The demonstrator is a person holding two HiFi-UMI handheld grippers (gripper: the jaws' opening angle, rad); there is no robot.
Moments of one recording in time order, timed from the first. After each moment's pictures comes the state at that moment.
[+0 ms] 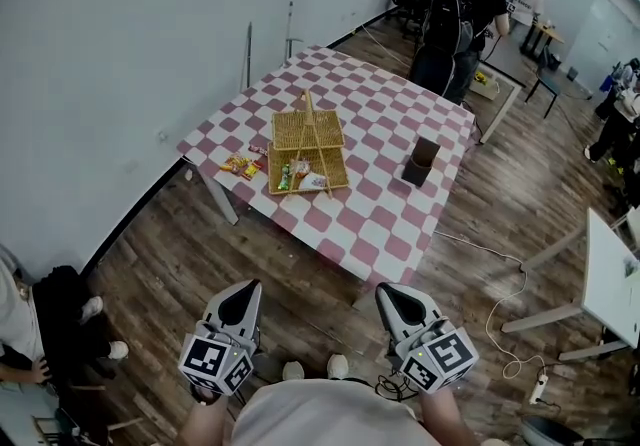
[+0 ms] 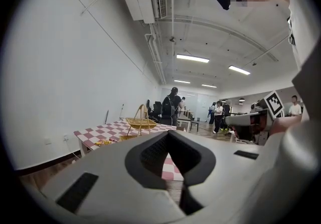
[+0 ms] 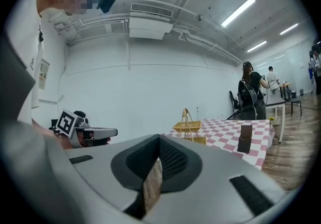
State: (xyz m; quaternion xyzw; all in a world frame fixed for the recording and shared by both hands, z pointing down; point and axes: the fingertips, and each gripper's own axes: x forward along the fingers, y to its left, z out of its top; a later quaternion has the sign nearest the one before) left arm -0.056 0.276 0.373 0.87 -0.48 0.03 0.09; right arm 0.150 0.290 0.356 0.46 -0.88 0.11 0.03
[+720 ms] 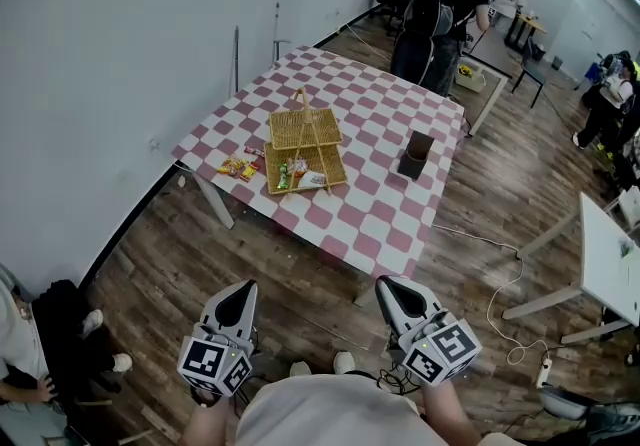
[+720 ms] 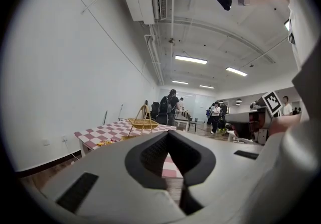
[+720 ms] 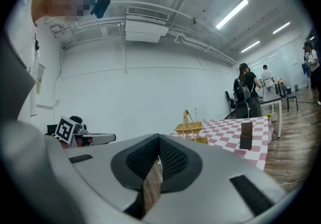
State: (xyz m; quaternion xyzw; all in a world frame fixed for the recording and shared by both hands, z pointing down) left arm -0.086 0.281 0.375 0.88 -0.47 0.02 0.08; right arm 0.128 0.297 0.351 0.48 -0.87 0.12 0.00
